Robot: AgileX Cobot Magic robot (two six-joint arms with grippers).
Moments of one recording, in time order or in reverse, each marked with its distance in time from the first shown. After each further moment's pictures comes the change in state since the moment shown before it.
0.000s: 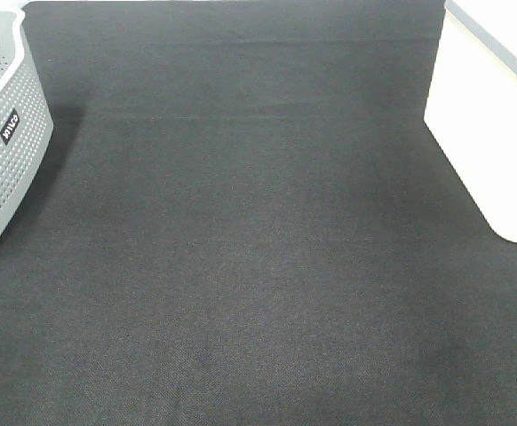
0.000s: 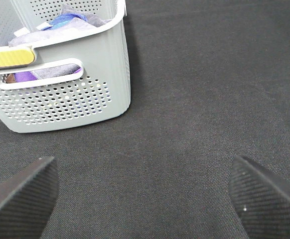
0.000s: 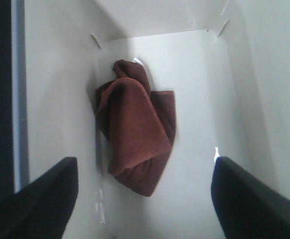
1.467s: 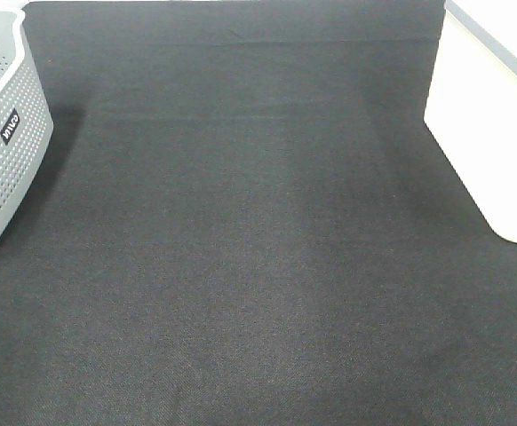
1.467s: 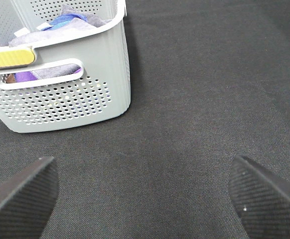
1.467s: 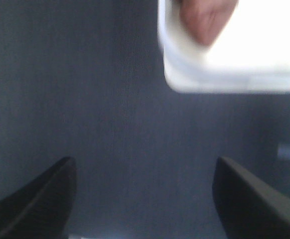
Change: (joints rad) left arm 0.000 0.000 0.000 0.000 0.000 0.000; right arm 0.211 -0.717 0.721 -0.086 0.131 0.106
